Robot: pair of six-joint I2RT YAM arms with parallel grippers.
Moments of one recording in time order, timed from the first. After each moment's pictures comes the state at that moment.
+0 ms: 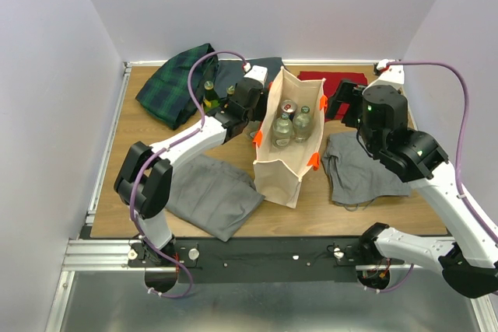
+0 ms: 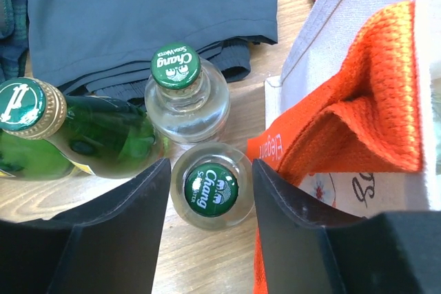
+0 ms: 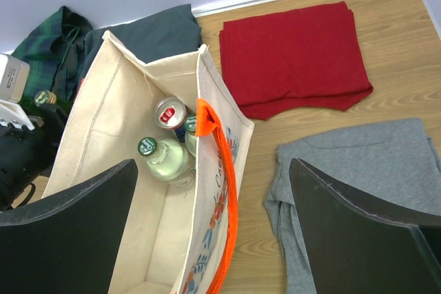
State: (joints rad) left arm -0.67 1.74 1.34 -0.13 -0.31 -0.23; right arm 0.64 1.04 1.36 -0.68 0.61 0.43
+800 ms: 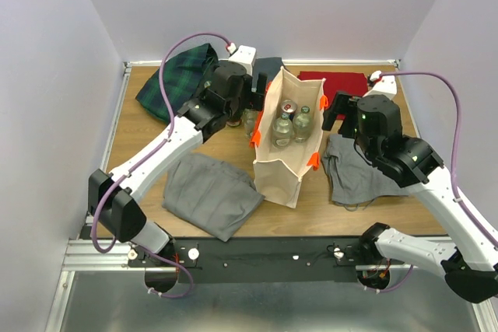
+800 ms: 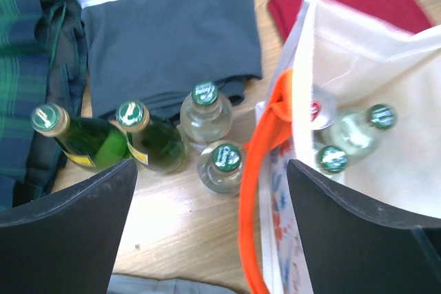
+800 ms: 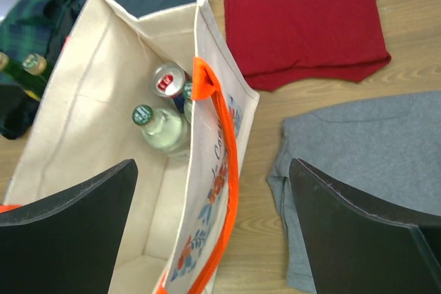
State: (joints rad) left arm -0.67 1.52 1.43 -0.33 -0.30 -0.20; right arm 0.64 1.00 1.27 -0.70 0.55 0.47
